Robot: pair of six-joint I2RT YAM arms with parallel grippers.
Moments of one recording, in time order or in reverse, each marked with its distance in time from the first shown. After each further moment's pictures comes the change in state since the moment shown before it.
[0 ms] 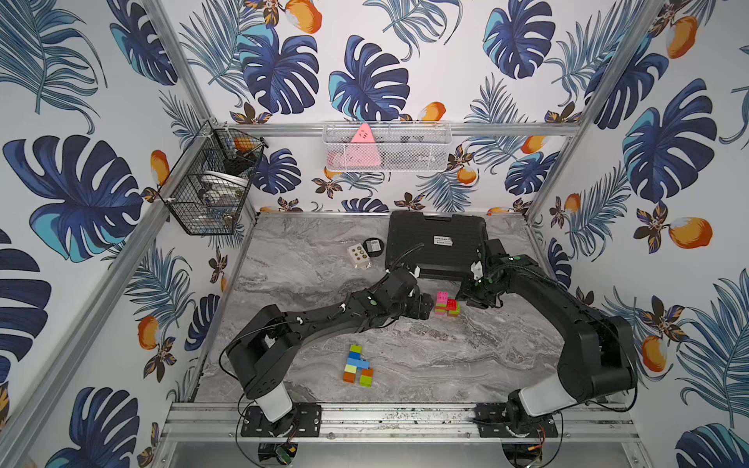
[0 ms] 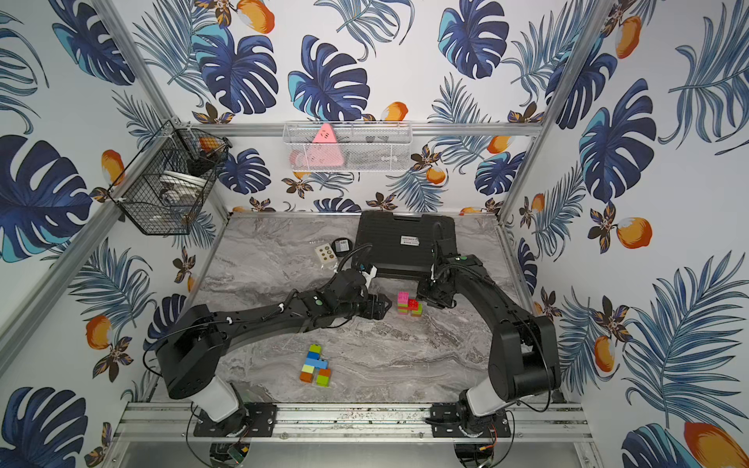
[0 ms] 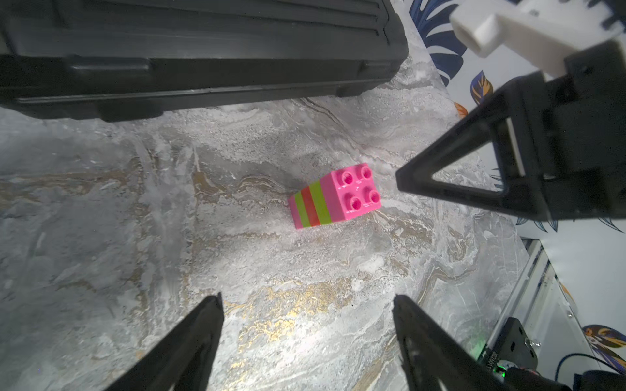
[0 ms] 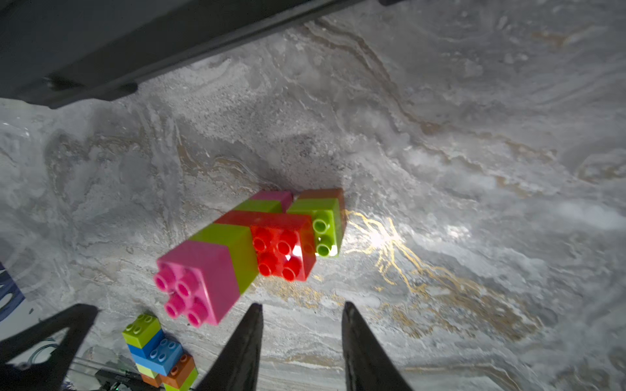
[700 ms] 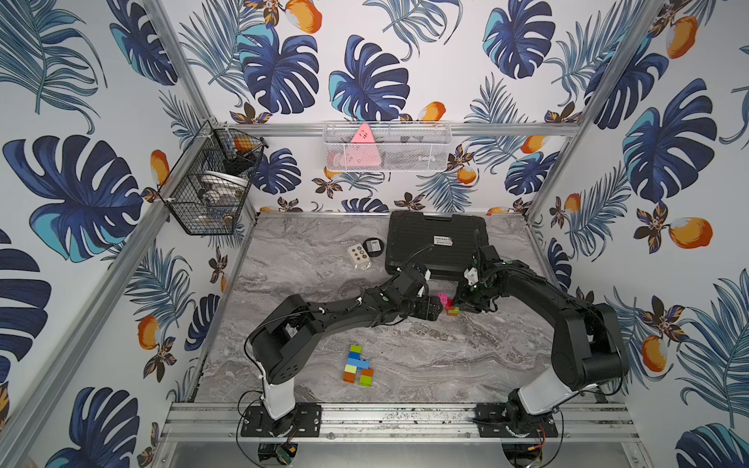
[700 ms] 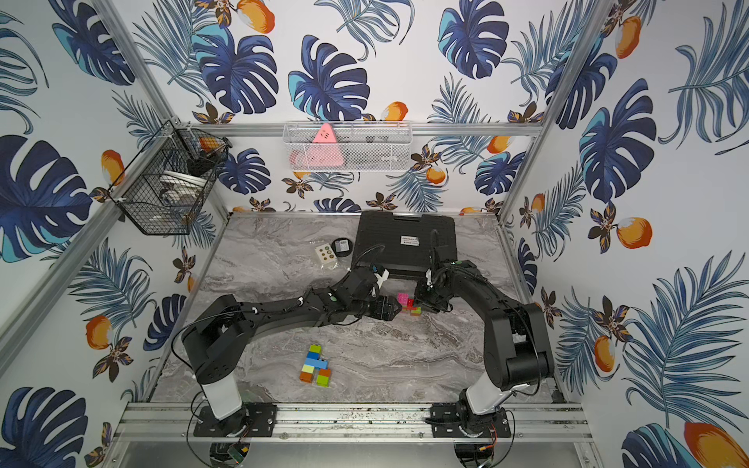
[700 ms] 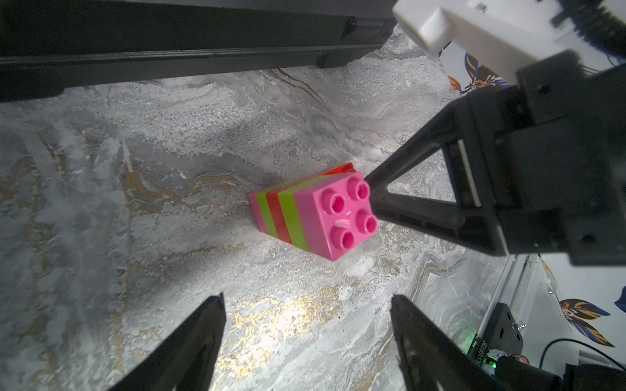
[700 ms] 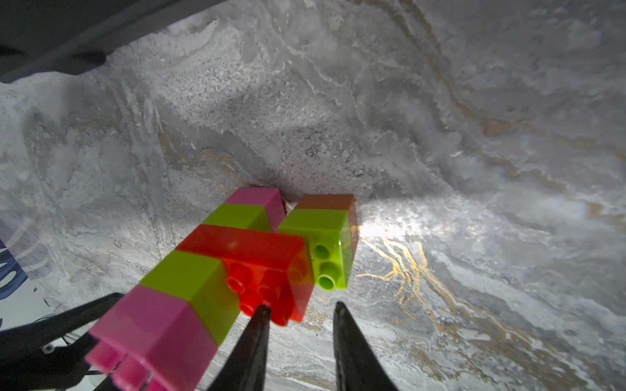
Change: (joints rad) left arm 0.000 0.140 0.093 0.013 0.088 0.003; right arm -0.011 0.070 -0.056 0.079 -0.062 -0.037
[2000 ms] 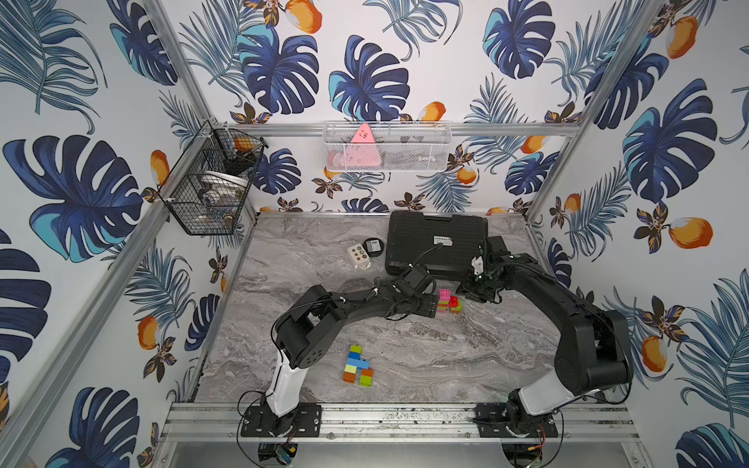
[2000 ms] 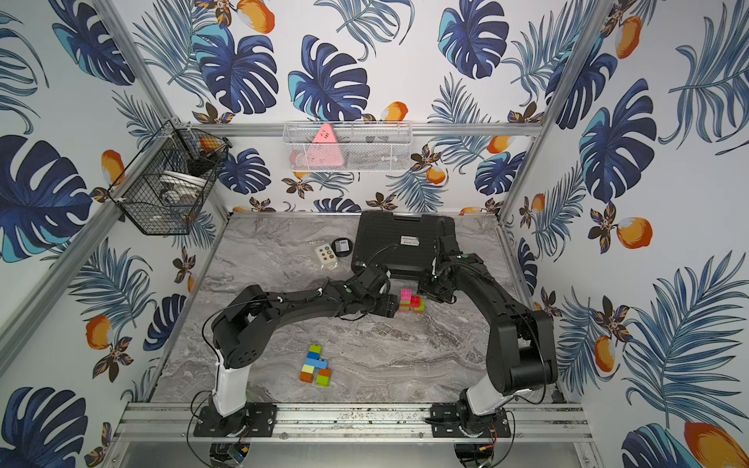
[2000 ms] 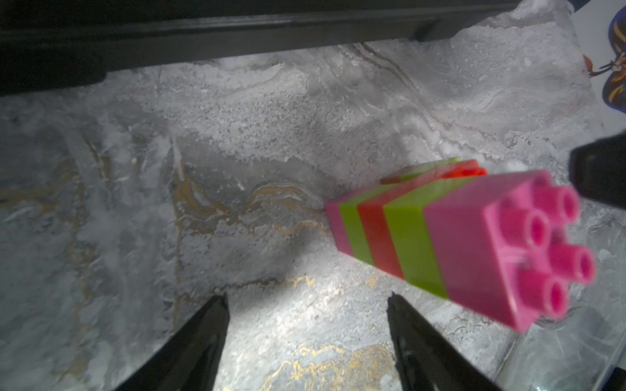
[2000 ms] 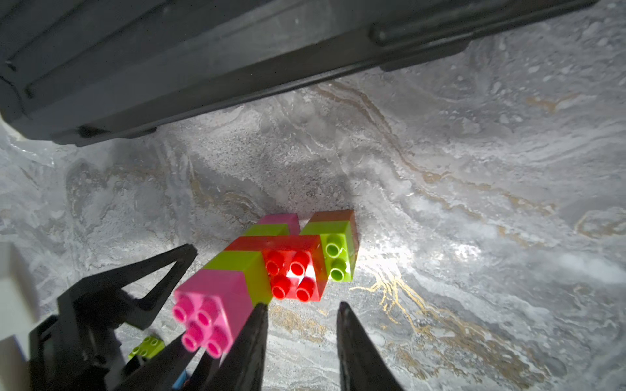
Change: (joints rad) left arm 0.021 0.172 0.167 -0.177 -0.107 0.028; right arm -0.022 -0.019 0.079 -0.012 0.064 0.028
